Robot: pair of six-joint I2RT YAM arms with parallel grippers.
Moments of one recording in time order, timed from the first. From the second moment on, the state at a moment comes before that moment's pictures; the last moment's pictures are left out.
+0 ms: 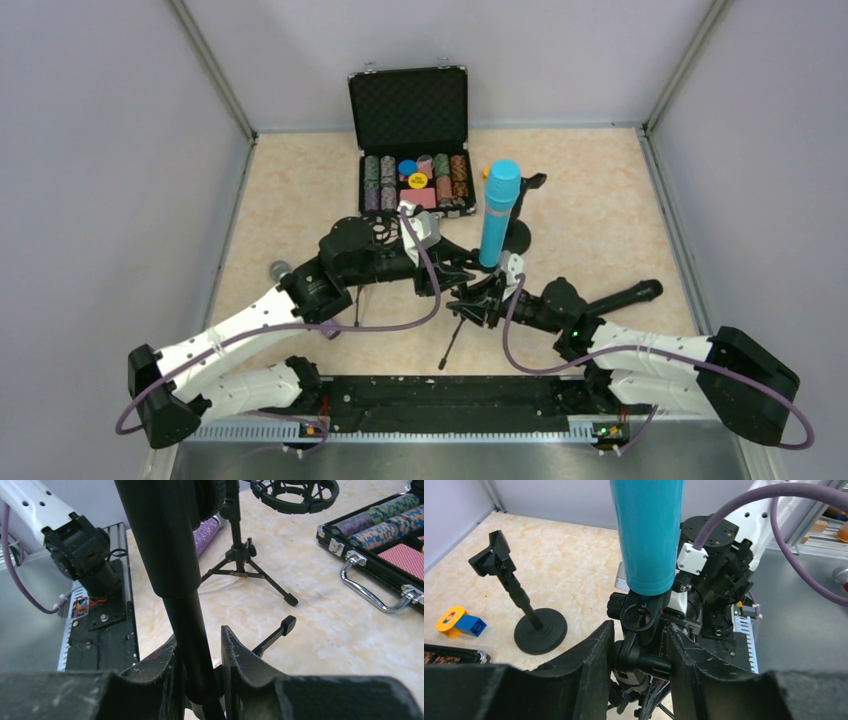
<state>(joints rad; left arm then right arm) -0.92 1.02 0.91 0.08 0.48 -0.03 0.91 1.03 0.21 0.84 -0.30 0.17</state>
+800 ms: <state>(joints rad) -0.95 1.10 0.91 0.12 0.04 -0.13 0.90 1.07 0.24 0.73 -0.07 0.20</state>
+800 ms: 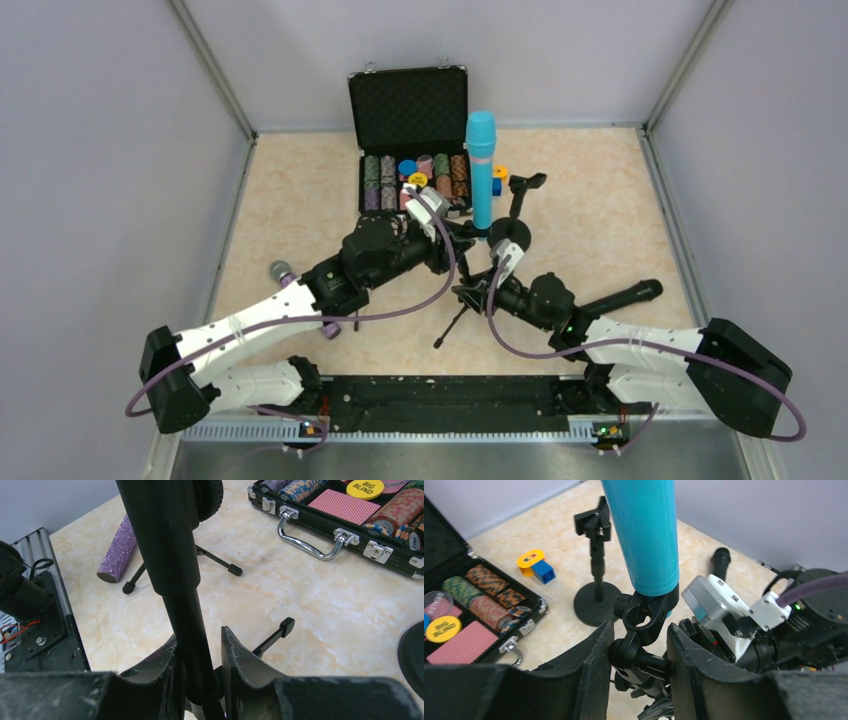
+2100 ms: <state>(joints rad) -0.95 0.99 0.91 0.14 -0.09 -0.07 0.90 1.12 0.28 0.77 -0.08 0.20</state>
